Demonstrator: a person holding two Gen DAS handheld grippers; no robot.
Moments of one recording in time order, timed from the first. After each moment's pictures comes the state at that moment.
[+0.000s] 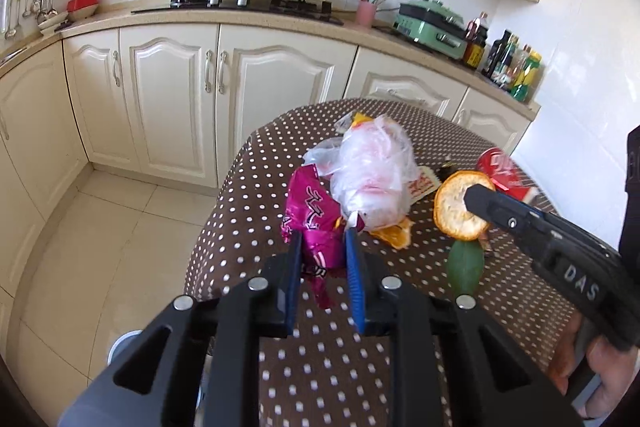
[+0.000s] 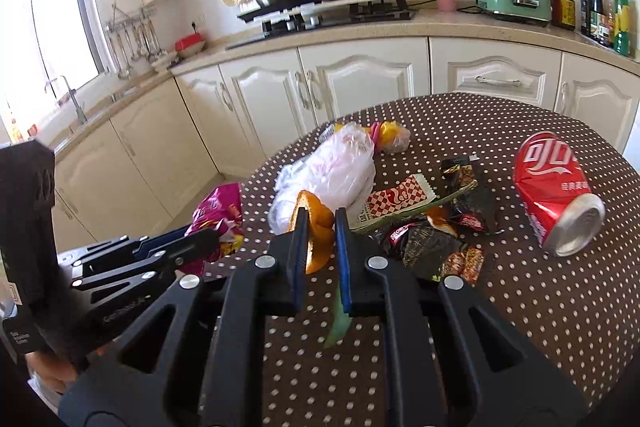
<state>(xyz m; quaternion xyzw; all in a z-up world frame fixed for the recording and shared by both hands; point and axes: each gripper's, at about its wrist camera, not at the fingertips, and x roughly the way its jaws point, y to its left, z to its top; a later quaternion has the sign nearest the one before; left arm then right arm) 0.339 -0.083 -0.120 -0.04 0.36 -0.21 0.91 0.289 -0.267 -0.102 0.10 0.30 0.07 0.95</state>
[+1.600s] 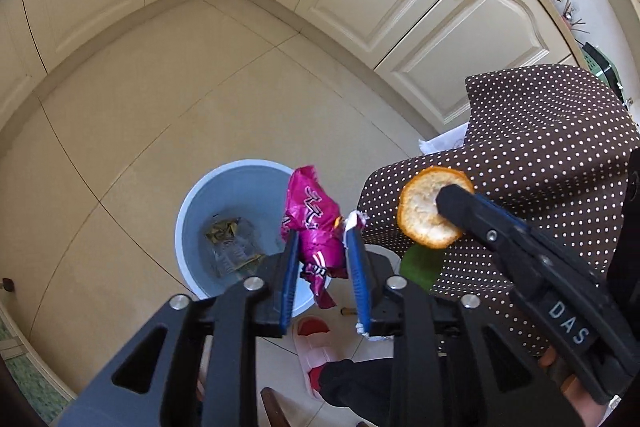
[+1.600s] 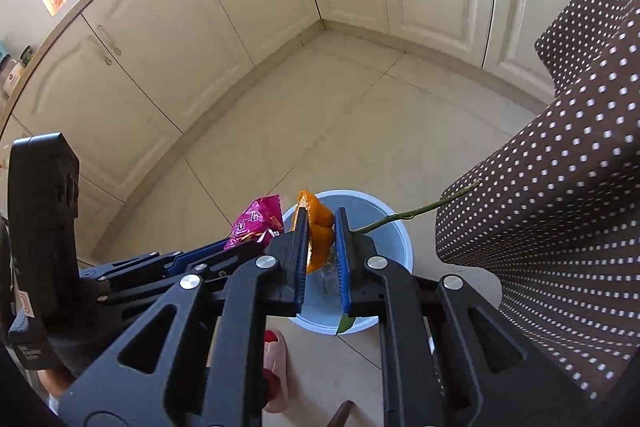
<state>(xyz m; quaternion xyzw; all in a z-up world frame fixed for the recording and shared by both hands) 0.322 0.234 -0.383 -0.23 0.53 -0.04 0.82 0.348 0.081 -0.332 0.02 0.49 0.23 0.84</state>
